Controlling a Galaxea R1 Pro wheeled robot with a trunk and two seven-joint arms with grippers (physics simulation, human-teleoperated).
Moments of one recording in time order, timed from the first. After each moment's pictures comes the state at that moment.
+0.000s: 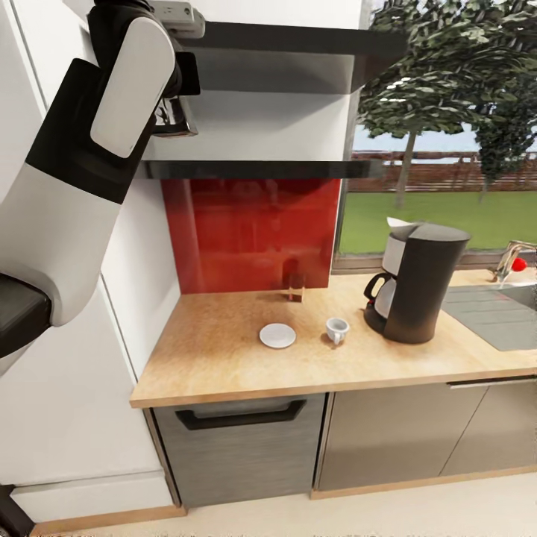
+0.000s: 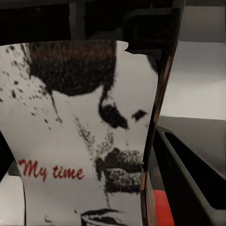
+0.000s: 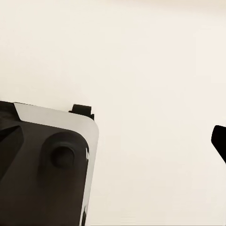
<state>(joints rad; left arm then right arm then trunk) -1.80 0.00 -0.52 -1.10 0.88 0.86 0.96 -0.16 -0.09 0.15 -0.04 0.02 -0.16 0.00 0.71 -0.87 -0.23</state>
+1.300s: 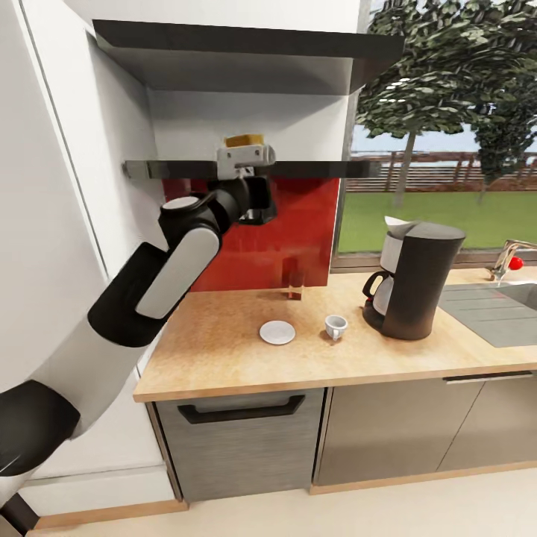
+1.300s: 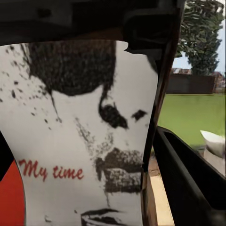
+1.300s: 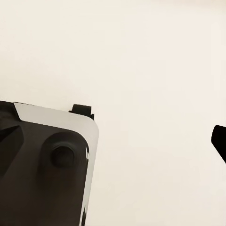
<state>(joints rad) -1.30 0.00 -0.66 -1.57 0.89 0.64 0.75 -0.16 -0.09 0.15 -0.04 0.02 -0.16 0.00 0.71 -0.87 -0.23</state>
